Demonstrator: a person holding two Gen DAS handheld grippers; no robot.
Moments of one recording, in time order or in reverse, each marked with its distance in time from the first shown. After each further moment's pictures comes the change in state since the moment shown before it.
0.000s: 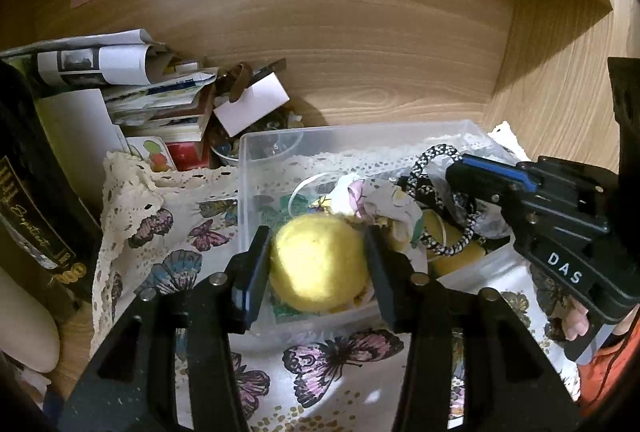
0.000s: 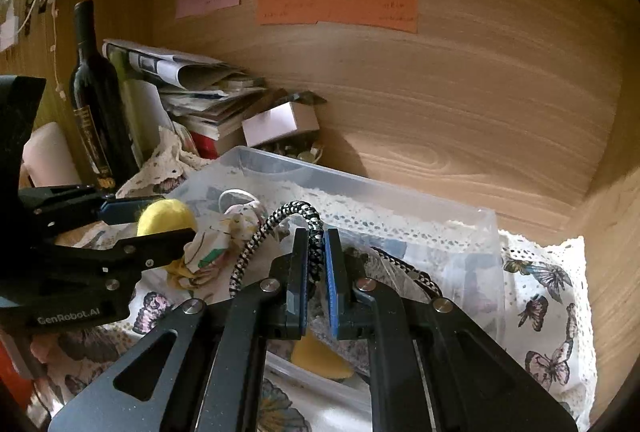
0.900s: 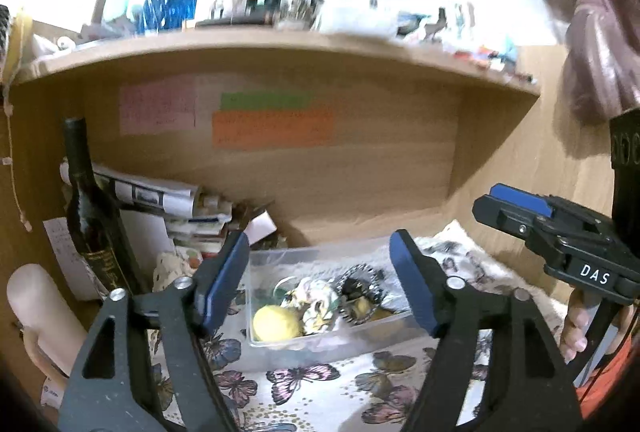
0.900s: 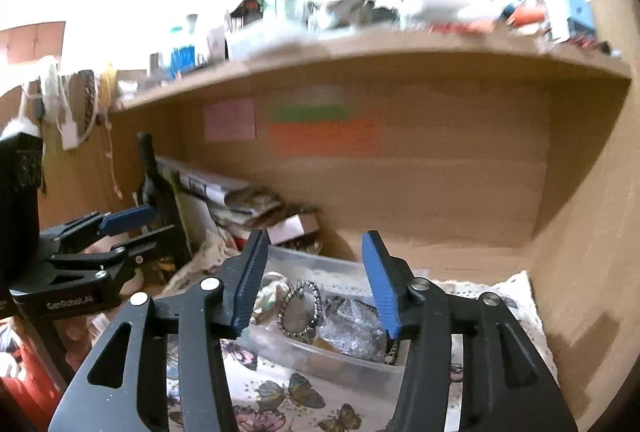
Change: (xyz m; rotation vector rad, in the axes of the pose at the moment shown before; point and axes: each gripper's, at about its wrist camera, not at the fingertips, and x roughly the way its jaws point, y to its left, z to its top) left arm -0.139 -0.035 0.010 0.017 -0.409 -0.006; right arm -0.157 -0.009 0.006 0.069 -0.354 0.022
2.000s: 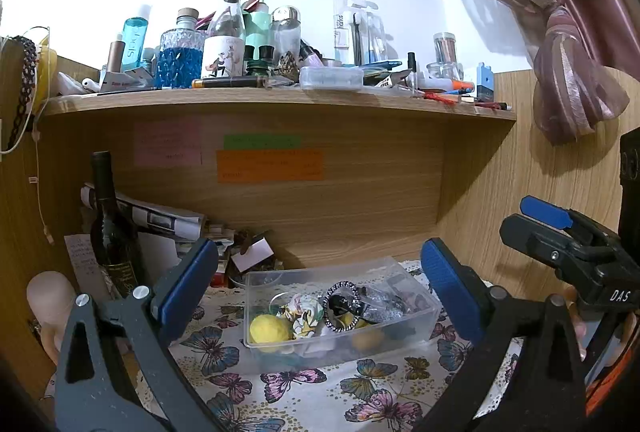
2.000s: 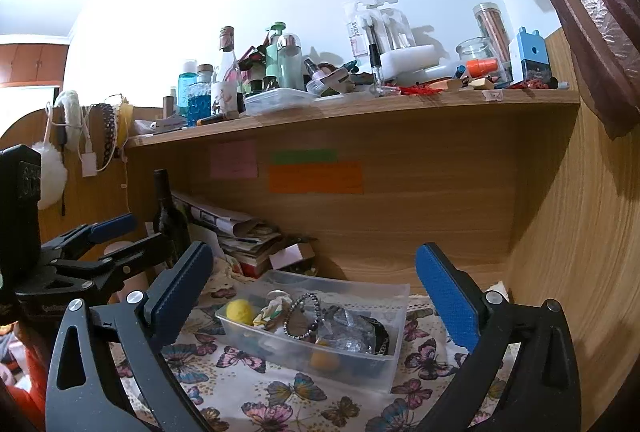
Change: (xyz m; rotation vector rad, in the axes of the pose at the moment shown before) left arm -0.051 -0.022 0.000 0.013 -0.118 0.022; right arm -0.048 0.009 -0.009 0.008 -0.129 -0.040
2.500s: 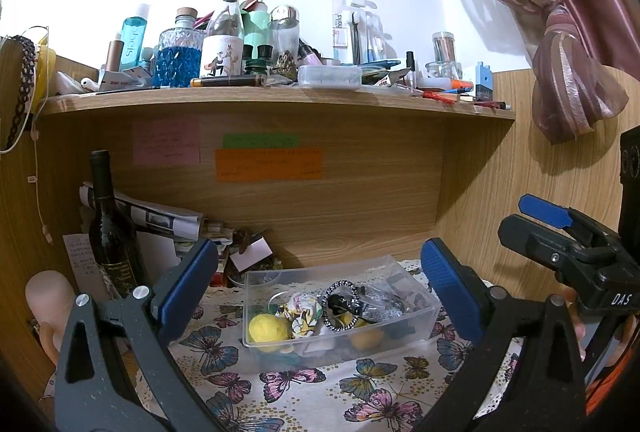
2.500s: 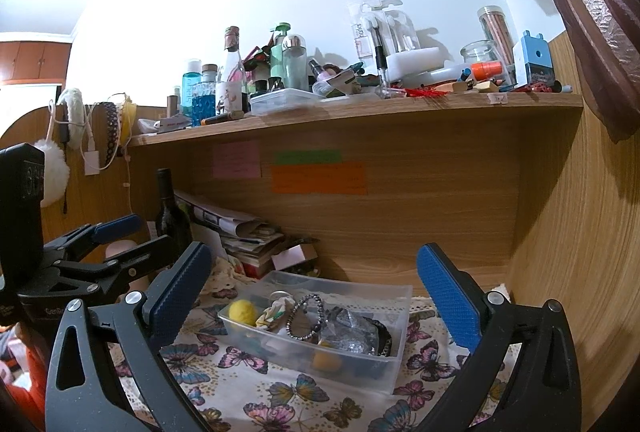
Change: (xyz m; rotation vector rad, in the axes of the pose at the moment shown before) left arm 0.000 0.000 -0.001 -0.001 0.002 -0.005; right arm 0.000 0.005 0.000 -0.010 -0.003 0.003
